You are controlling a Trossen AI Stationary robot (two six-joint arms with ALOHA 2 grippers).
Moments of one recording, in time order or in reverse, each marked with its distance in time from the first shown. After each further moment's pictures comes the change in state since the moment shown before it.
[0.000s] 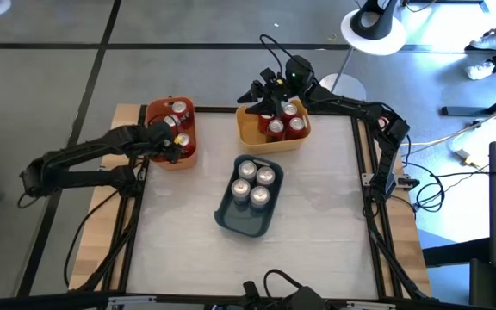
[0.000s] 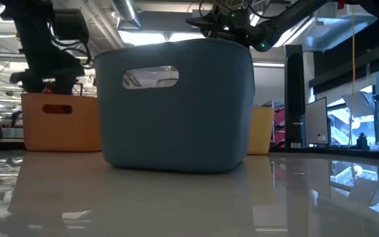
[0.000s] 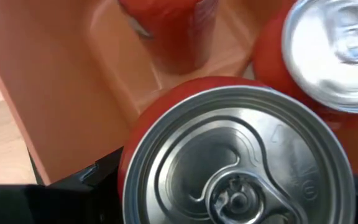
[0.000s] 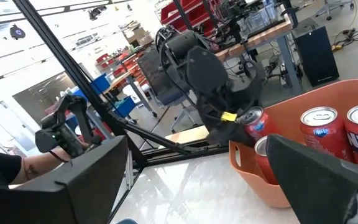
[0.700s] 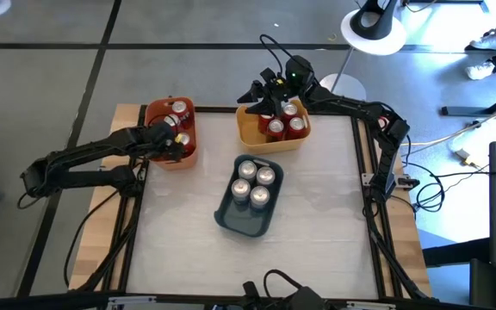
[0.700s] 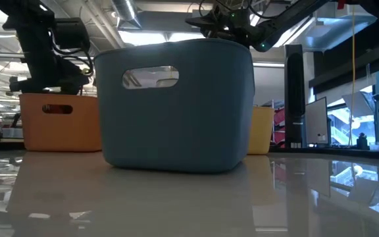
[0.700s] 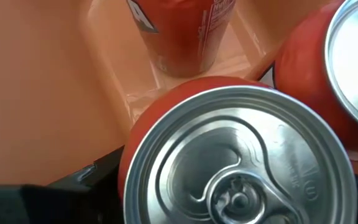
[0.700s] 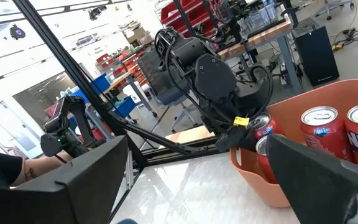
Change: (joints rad) left arm 0.039 0.022 -0.073 0.112 0.004 -0.084; right arm 0.000 0.000 0.000 -0.001 0.000 0.000
